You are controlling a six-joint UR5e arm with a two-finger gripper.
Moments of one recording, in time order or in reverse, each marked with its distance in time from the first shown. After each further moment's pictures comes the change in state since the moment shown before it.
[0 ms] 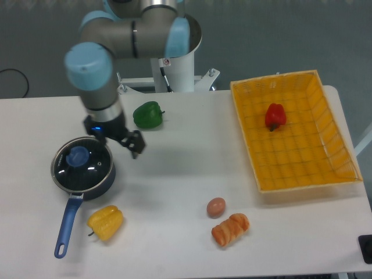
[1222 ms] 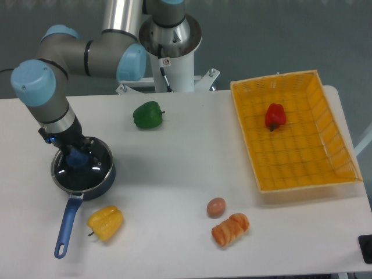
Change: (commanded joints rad) arm -0.086 -0.109 0.037 0.002 0.009 -0.112
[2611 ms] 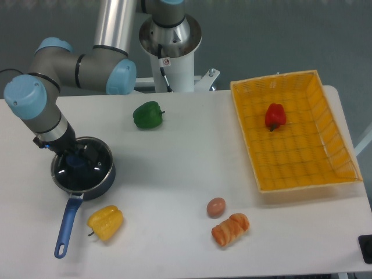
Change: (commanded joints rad) arm -0.023 -0.043 -0.002 0.005 0.011 -0.029
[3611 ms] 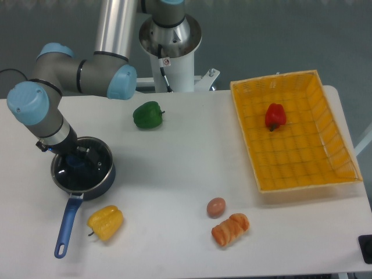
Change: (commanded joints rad) arm 0.000 -0.014 -0.002 0.002 -0.002 0.008
